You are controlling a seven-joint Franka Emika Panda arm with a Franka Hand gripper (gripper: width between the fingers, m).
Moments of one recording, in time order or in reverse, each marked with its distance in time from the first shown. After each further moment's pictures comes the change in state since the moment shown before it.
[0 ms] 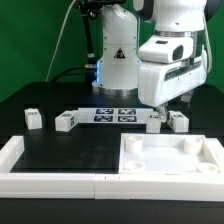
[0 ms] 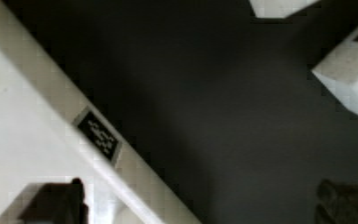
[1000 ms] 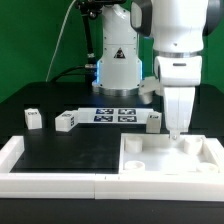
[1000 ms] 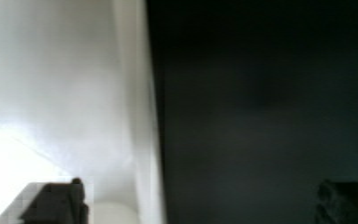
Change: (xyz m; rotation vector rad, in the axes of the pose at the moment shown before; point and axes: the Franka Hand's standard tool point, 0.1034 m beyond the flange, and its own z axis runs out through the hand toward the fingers) arm 0.006 0.010 0.015 0.018 -0.012 -0.591
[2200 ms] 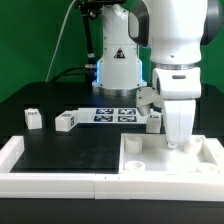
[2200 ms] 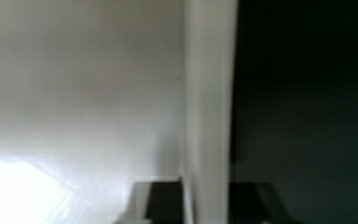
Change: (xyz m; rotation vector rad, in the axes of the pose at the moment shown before) arm -0.004 0.025 0.030 0.012 0.018 -0.084
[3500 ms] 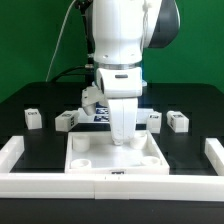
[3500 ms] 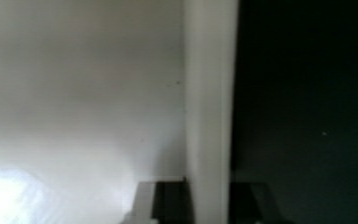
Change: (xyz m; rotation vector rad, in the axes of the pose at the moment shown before) arm -0.107 -0.013 0.000 0.002 -0.032 -0.147
